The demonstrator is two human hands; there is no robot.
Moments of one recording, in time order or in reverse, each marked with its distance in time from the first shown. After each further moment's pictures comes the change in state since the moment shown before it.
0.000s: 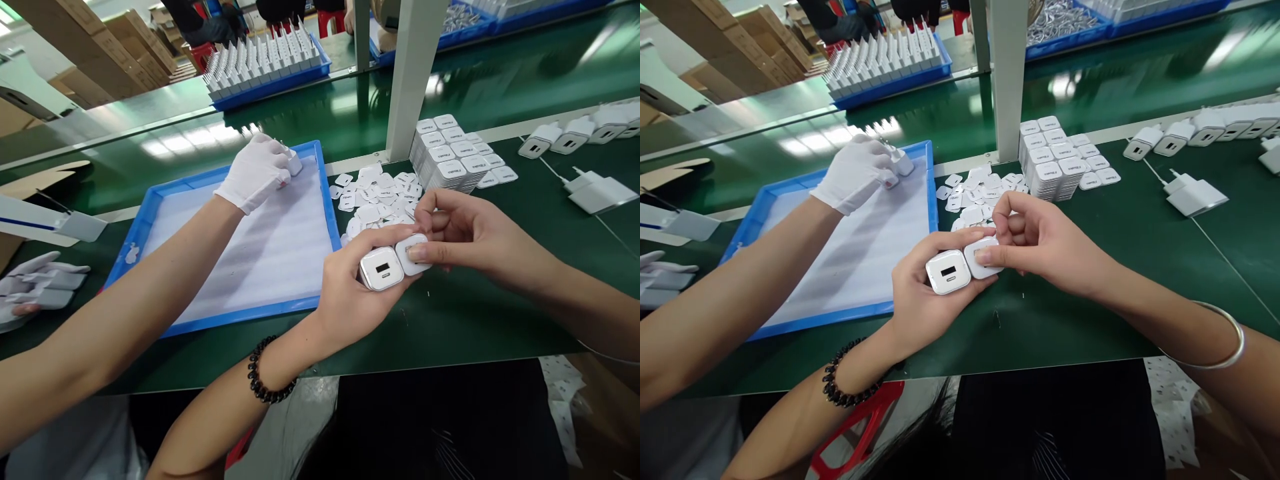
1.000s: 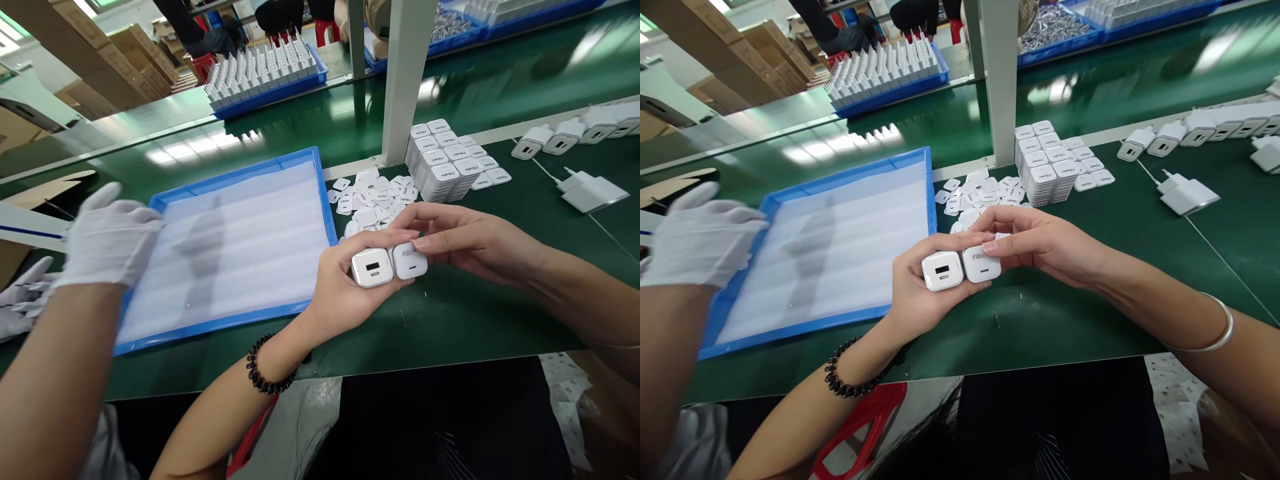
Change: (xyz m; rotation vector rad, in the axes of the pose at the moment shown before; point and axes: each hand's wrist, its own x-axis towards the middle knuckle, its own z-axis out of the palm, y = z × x) left_hand 0.006 -0.007 -0.007 -0.148 -0.077 -0.054; right_hand 0.007 -0.003 -0.009 0.231 -0.201 0.145
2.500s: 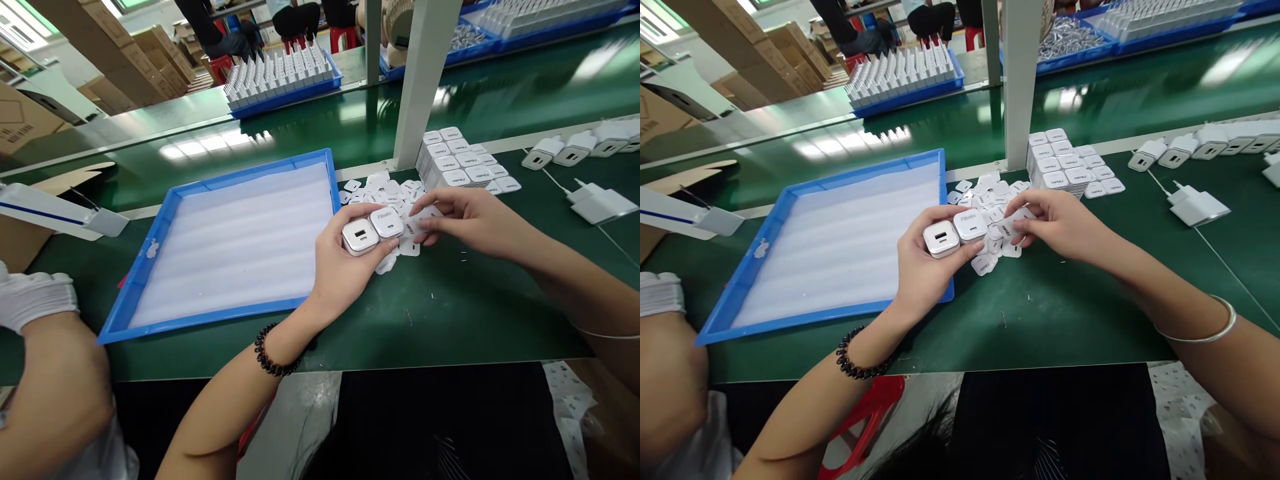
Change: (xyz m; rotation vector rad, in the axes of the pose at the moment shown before) left_hand 0.009 -0.010 -0.011 0.222 0.232 -0.086; right_hand 0.016 0.010 -0.032 -0.618 0.294 -0.103
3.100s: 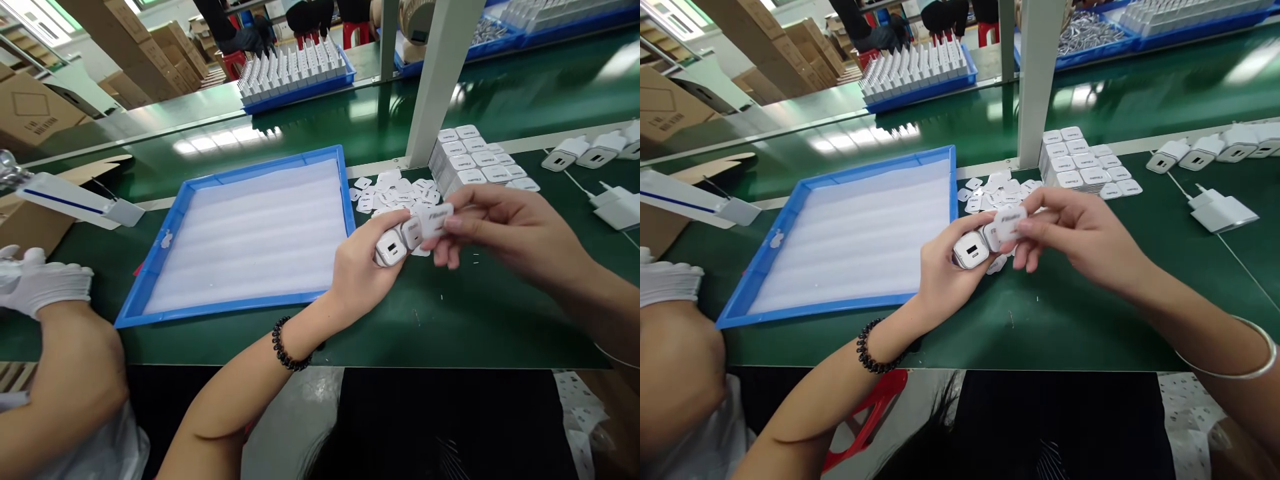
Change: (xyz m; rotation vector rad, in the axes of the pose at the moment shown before) left_hand -0.013 -0.004 0.007 0.240 -0.059 0.247; right_hand -0.028 -0.031 0.014 0.377 -0.044 -0.124
